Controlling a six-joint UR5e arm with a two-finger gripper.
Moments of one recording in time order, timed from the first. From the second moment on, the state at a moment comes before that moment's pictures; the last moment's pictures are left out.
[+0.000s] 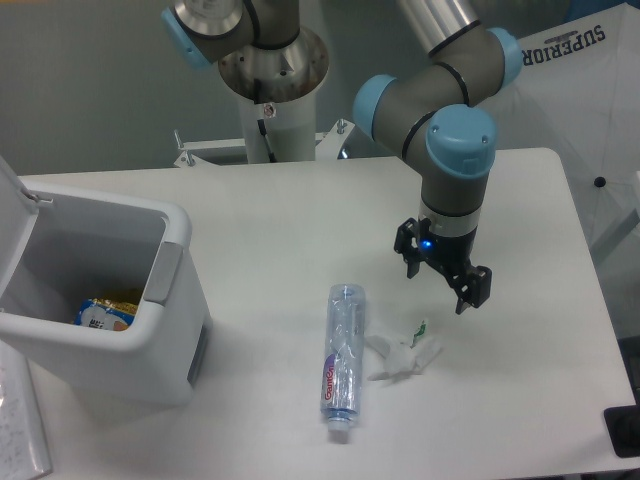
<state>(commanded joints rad) 2.65 -1.92 -1.72 -0.87 1.49 1.45</state>
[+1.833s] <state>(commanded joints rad) 2.58 -2.08 -1.69 -0.84 1.51 1.22</state>
